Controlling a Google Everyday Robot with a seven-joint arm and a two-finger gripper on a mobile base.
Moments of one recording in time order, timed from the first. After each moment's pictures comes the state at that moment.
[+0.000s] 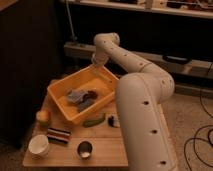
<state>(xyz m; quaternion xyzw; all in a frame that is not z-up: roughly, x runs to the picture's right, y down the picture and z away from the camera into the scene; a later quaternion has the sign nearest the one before) -0.068 -0.133 0.892 -0.28 -0.09 0.42 0.86</state>
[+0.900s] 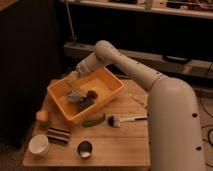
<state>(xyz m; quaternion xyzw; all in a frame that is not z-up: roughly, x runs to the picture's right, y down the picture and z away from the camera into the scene) -0.202 -0.046 0.756 -0.46 -0.30 0.38 0.74</state>
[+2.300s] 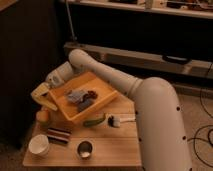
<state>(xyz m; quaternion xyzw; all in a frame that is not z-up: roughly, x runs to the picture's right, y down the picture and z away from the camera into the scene) -0.330 0.018 0.662 -0.55 -0.41 0.26 0.68</state>
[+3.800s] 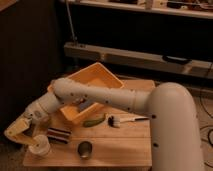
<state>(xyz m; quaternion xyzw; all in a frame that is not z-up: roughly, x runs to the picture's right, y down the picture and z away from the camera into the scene) -0.368 0.157 0.568 -0.58 -0.47 0.19 0.64</state>
